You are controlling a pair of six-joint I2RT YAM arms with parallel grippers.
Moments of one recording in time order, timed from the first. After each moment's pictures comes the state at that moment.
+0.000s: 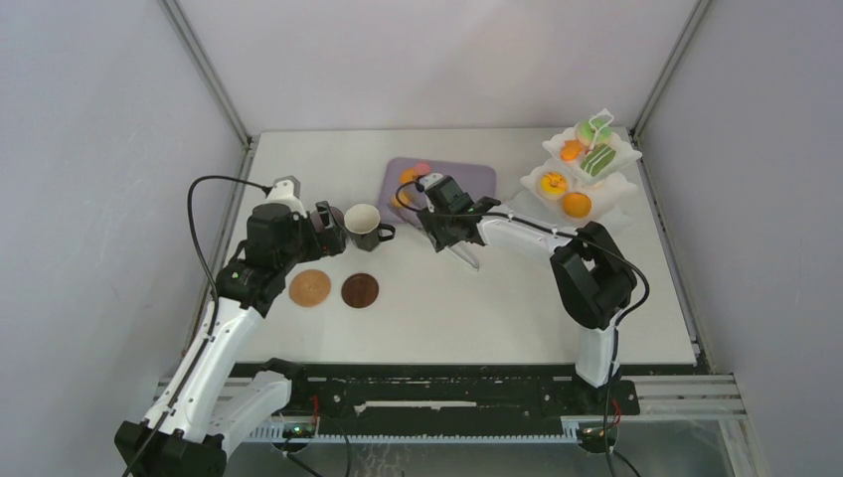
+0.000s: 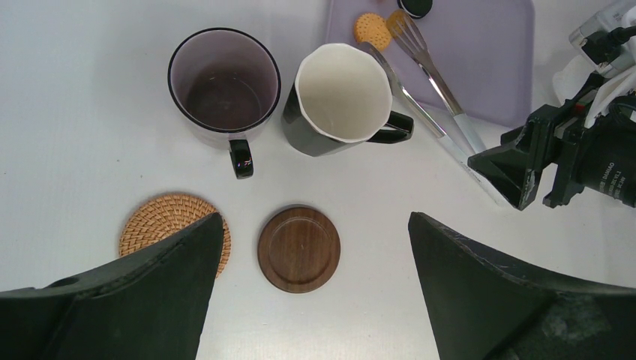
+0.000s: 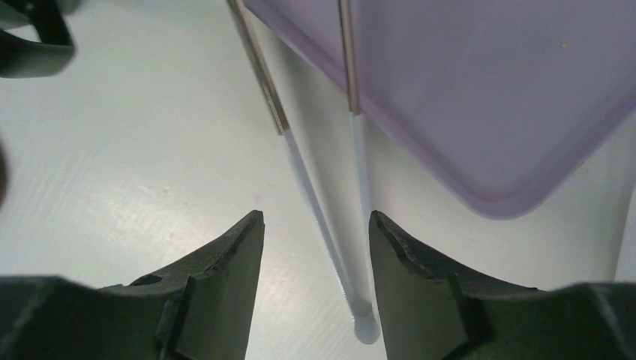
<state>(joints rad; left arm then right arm) -0.26 0.87 0.87 -0.54 -0.07 -0.38 0.72 1.91 1.40 -0.44 0.15 0.10</state>
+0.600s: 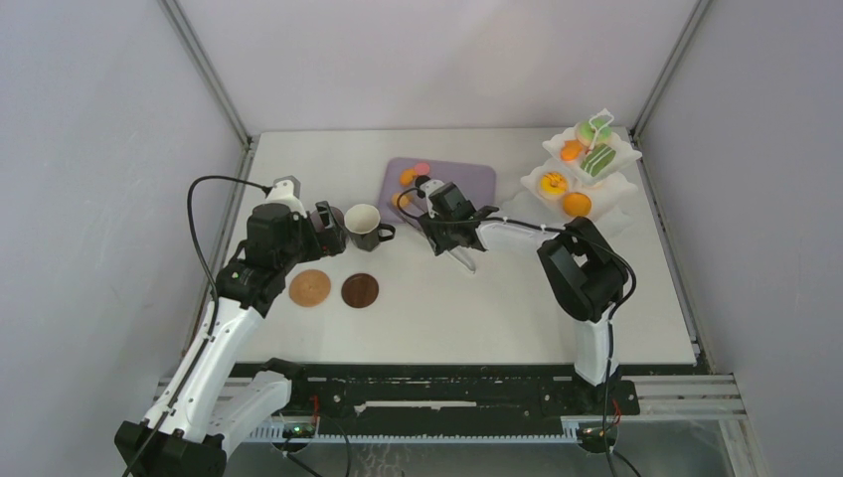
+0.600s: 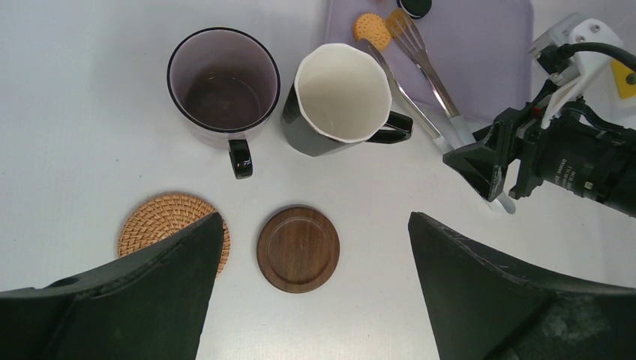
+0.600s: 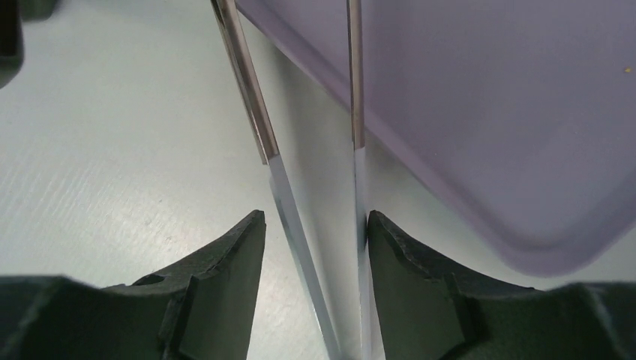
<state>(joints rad) -0.26 0.87 0.87 -0.54 -0.07 -0.38 0.69 1.95 1.30 -0.25 0.07 0.07</state>
